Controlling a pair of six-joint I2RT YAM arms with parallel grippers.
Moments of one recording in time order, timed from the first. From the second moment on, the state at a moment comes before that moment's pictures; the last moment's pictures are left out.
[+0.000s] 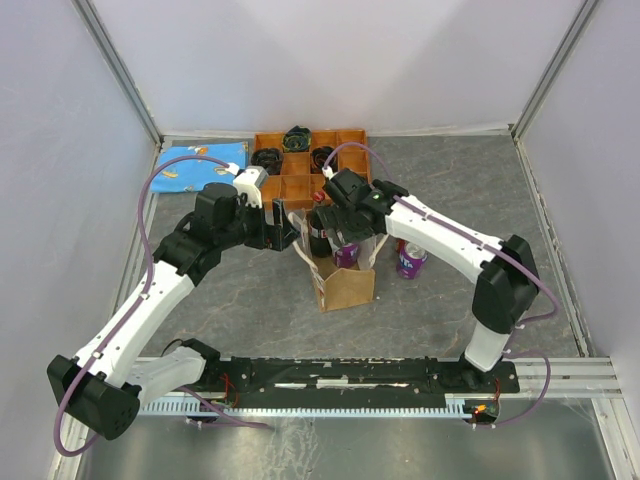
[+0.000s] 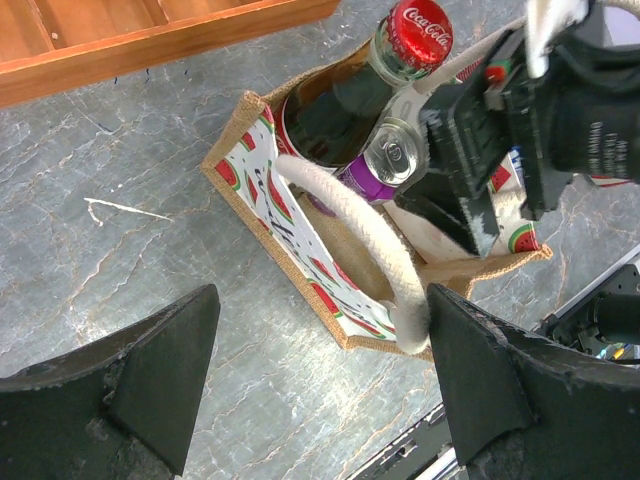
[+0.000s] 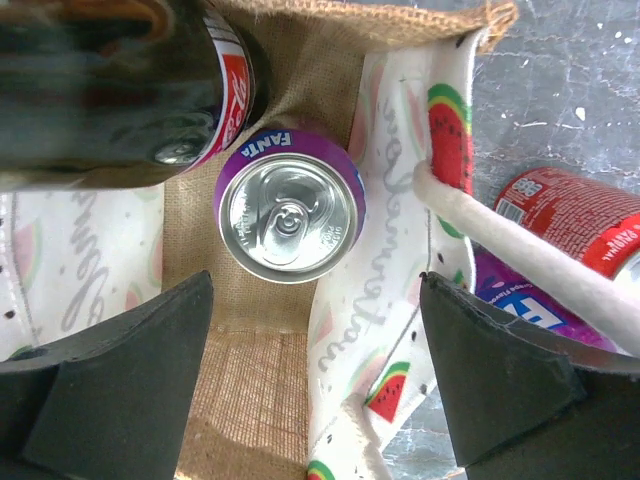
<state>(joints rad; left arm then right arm) -0.46 1.04 1.01 -0.52 0.22 -0.30 0.79 1.77 1.55 -0.88 0.23 0.34</state>
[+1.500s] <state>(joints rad) -0.46 1.01 0.95 -0.54 0.32 -0.30 0.87 1.61 1.64 -0.89 0.29 0.38</state>
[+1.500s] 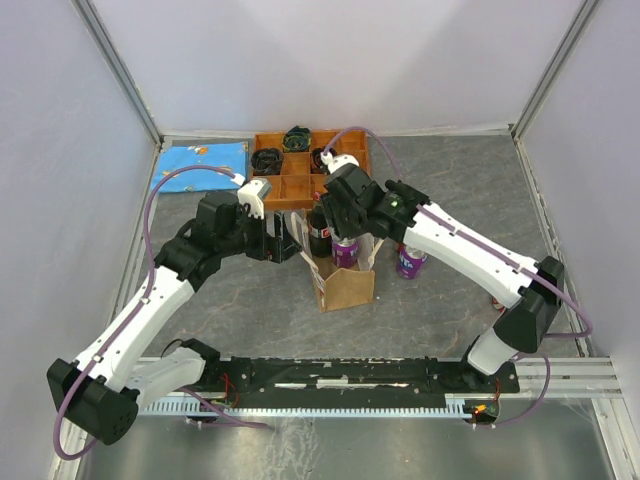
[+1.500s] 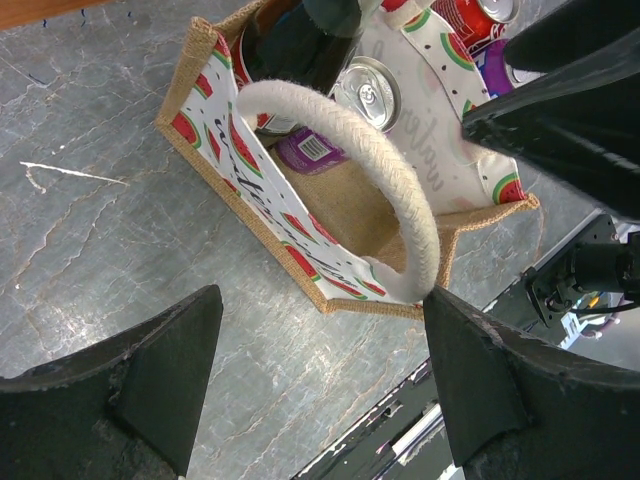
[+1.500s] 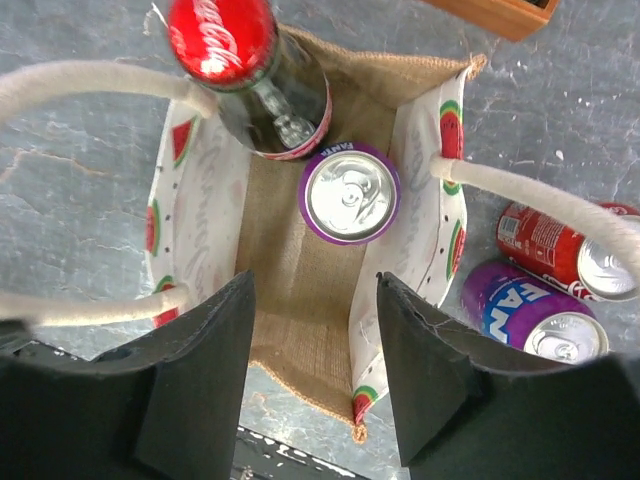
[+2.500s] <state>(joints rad) -0.46 1.02 0.95 -0.54 0.32 -0.30 0.87 1.70 1.35 -0.62 0.35 0.41</state>
